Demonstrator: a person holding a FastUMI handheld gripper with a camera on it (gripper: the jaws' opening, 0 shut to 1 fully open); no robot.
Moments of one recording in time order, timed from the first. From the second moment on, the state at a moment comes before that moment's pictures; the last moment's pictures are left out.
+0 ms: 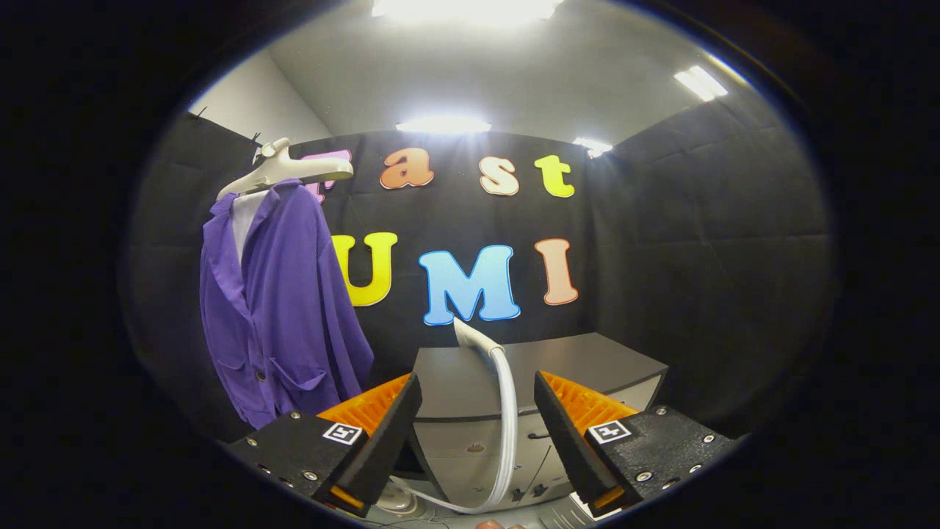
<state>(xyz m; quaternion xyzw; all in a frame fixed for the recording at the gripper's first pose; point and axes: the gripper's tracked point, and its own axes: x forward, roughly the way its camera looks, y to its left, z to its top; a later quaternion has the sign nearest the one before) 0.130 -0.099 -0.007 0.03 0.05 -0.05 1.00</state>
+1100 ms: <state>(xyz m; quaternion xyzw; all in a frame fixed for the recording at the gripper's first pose) 0.398 -0.160 -0.083 0.27 0.23 0.08 0.93</state>
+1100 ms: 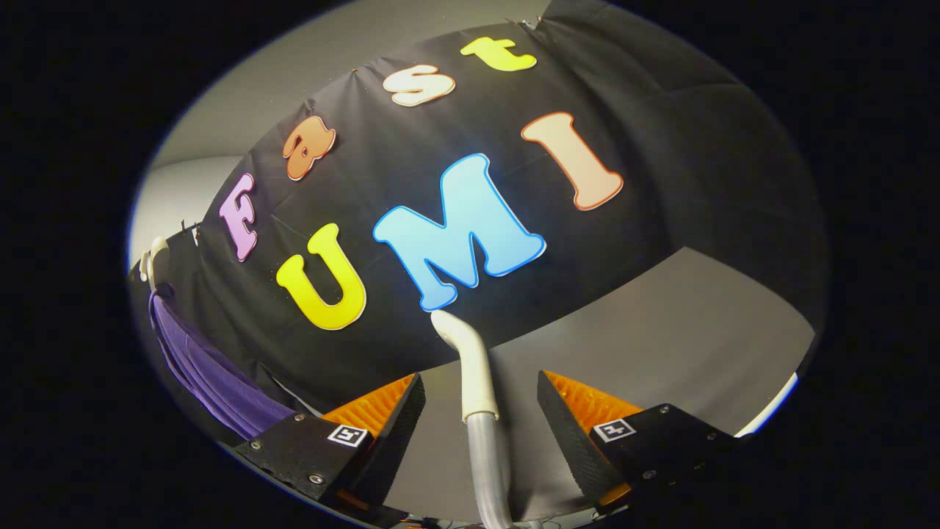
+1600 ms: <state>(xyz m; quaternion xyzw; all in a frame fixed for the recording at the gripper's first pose) 0.445 -0.124 -0.133 0.34 0.33 0.12 0.87</state>
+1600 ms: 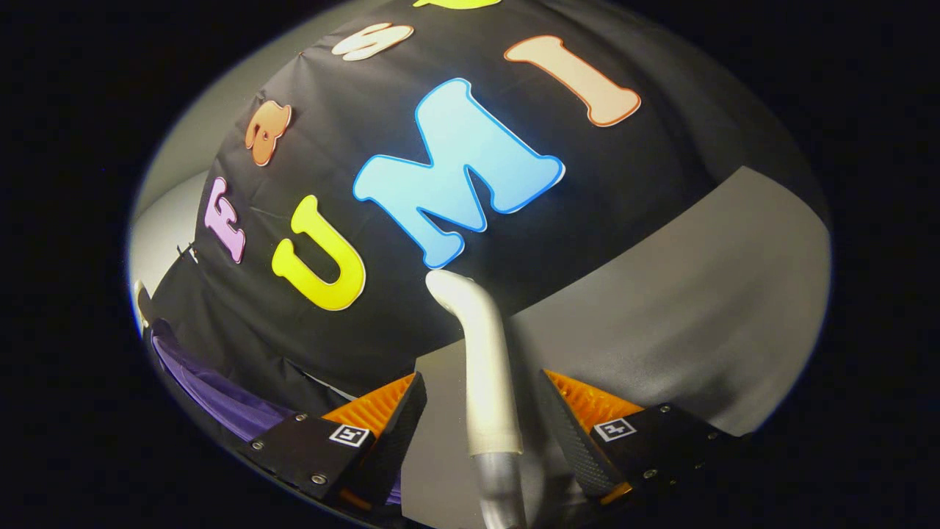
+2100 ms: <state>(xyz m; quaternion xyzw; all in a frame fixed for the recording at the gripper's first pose) 0.453 -0.103 -0.151 0.40 0.40 0.13 0.81</state>
